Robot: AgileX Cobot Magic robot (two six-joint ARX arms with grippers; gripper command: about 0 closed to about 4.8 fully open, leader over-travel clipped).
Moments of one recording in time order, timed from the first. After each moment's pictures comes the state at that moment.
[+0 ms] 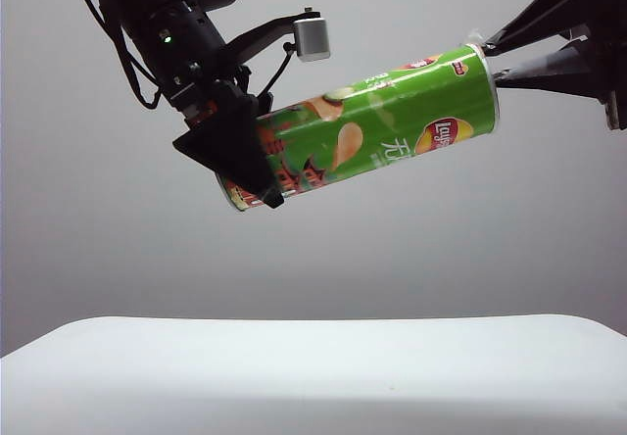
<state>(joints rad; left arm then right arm) -0.55 1.65 1.27 -0.63 0.37 1.02 0.04 1.21 0.73 -0.01 -1.07 0.42</state>
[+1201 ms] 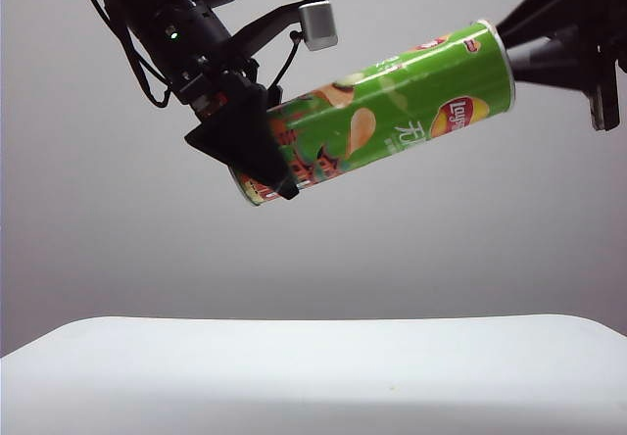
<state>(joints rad) -0.56 1.65 1.27 -0.60 0.44 1.01 0.08 1.21 0.73 -0.02 -1.08 0.42</state>
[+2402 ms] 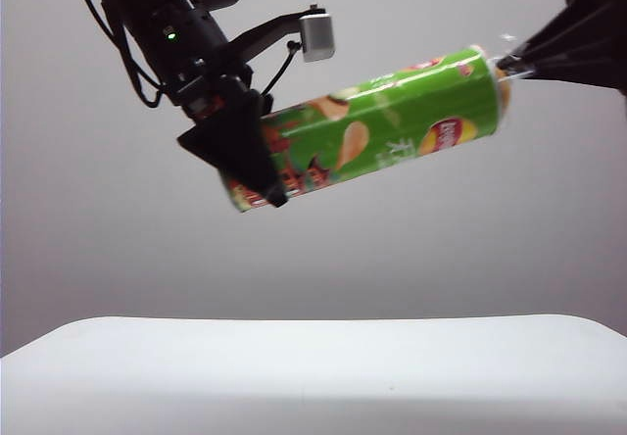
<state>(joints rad) -0.56 1.65 1.28 -0.67 0.37 0.98 -0.05 1.22 0.73 -0.05 -1.11 0.38</state>
